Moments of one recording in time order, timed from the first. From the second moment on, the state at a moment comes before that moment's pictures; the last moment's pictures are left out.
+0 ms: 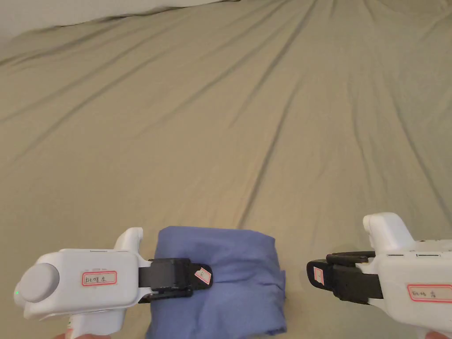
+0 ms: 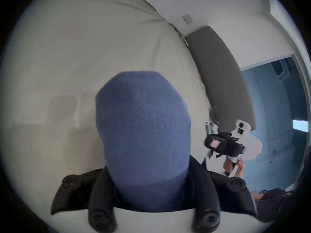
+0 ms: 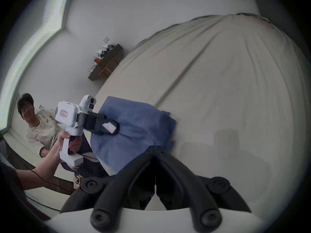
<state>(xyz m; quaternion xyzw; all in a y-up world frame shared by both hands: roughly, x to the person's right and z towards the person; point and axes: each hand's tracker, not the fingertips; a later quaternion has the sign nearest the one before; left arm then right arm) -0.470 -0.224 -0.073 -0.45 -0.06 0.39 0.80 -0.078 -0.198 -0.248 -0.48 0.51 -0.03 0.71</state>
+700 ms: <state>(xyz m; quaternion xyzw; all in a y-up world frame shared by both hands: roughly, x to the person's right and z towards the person) -0.702 -0.197 0.074 -0.49 0.34 0.29 0.75 -0.156 -0.170 -0.197 -0.47 0.55 0.05 0.69</state>
